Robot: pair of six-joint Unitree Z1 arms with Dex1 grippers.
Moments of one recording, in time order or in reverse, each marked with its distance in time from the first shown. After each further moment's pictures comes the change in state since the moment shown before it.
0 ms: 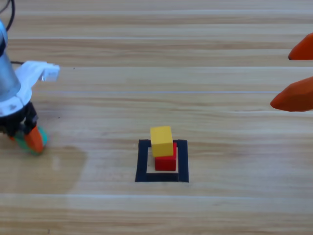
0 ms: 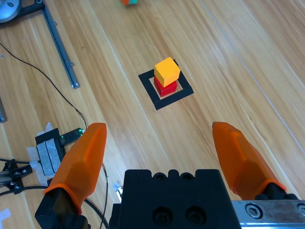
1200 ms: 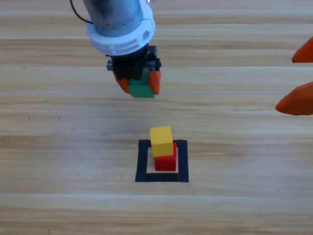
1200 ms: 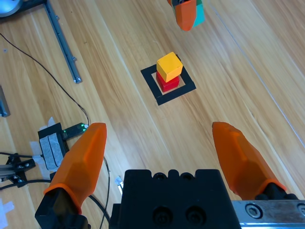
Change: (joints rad) arm 0 -0.492 0.165 -0.851 0.477 0.041 -0.725; arm 1 -0.003 0.000 -0.017 0.039 0.011 -0.006
